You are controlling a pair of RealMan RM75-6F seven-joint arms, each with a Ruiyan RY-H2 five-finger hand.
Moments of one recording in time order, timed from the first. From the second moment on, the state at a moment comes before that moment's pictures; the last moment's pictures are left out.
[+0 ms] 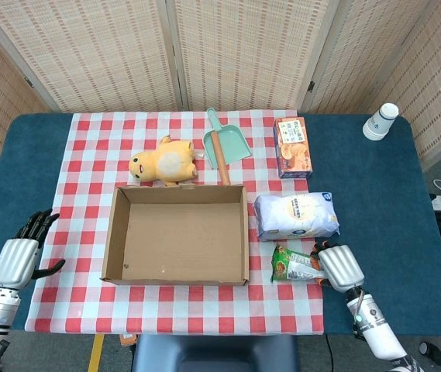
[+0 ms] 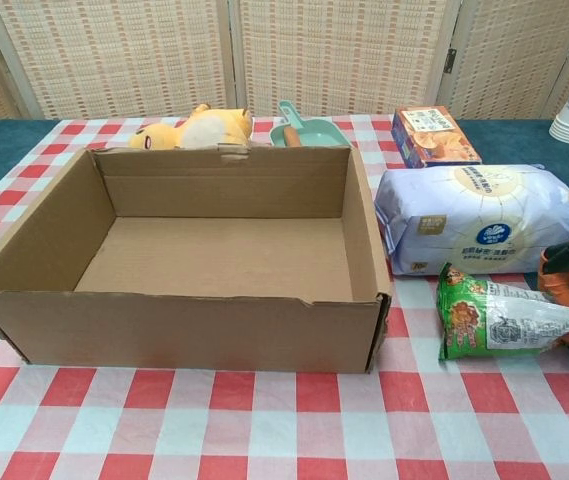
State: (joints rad) left arm -0.26 -1.27 -0.07 -1.41 1.47 1.36 -0.09; right arm 0.31 -1.49 0.01 -1.40 -1.48 1.20 -0.21
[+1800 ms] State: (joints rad) left arm -0.26 -1.27 -0.07 -1.41 1.46 1.35 -0.08; right arm 0.56 -1.40 0.26 -1.92 -1.54 1.18 -0.62
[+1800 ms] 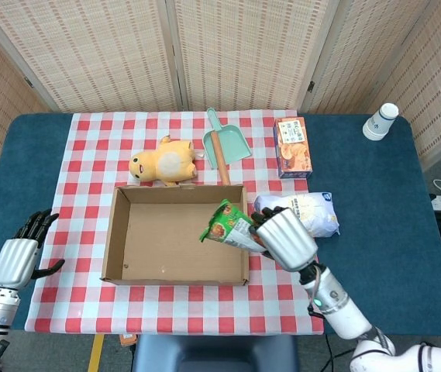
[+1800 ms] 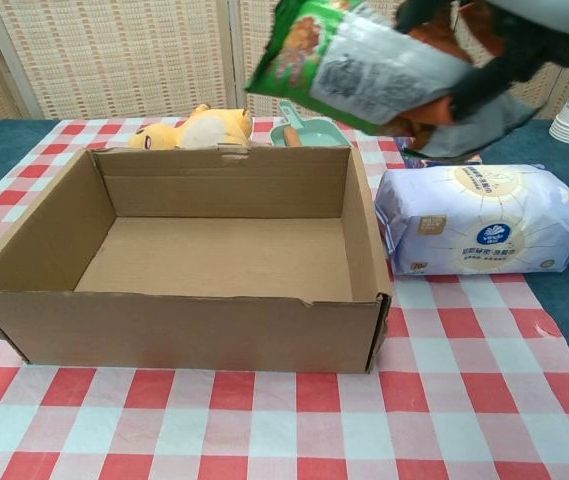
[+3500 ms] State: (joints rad) left arm -0.26 -1.27 -0.09 -1.39 1.45 1.36 -0.10; right arm 0.91 -1.25 0.34 -1.89 -0.93 0.98 -0.82
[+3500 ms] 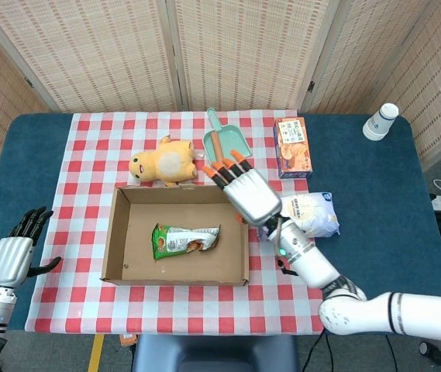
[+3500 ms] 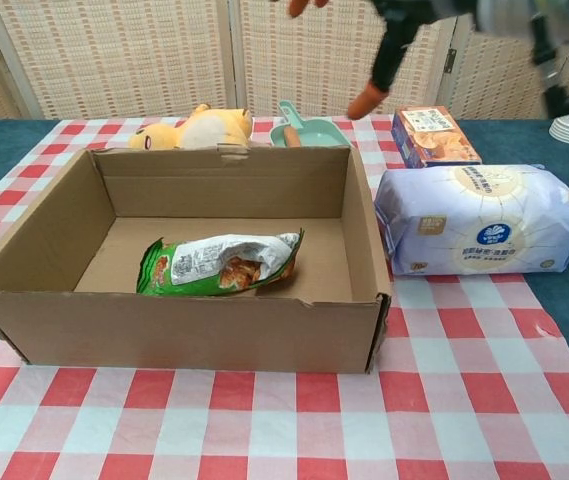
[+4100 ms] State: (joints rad) left arm -0.26 -1.28 -0.08 -1.39 1.45 1.35 -0.06; right arm 0.69 -0.95 0.17 -1.88 -0.88 0.98 -0.58
